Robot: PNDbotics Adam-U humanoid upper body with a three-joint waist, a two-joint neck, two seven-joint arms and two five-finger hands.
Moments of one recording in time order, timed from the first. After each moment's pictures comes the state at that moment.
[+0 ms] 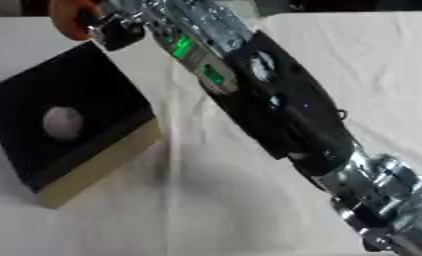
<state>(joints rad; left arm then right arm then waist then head) -0.21 0.26 0.13 -1.98 -0.18 -0.24 0.21 -1.16 -0.17 0.51 -1.45 0.98 0.08 0.38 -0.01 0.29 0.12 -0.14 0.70</state>
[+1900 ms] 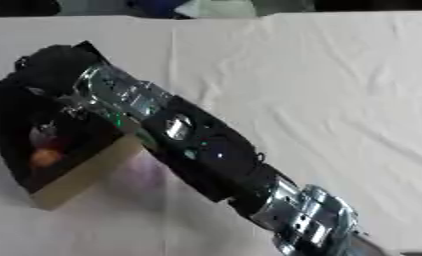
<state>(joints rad) -0.21 0.26 0.13 -1.98 -0.18 -0.24 0.24 -1.10 -0.01 0.53 -1.34 1.17 -0.08 0.43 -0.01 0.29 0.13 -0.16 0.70</state>
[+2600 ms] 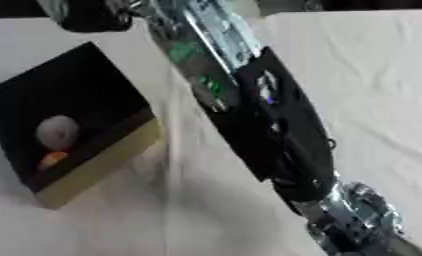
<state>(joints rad) -0.21 0.26 0.13 -1.98 -0.18 -0.24 0.25 -1.05 -0.19 0.28 -1.77 0.95 0.12 0.25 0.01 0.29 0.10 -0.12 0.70</state>
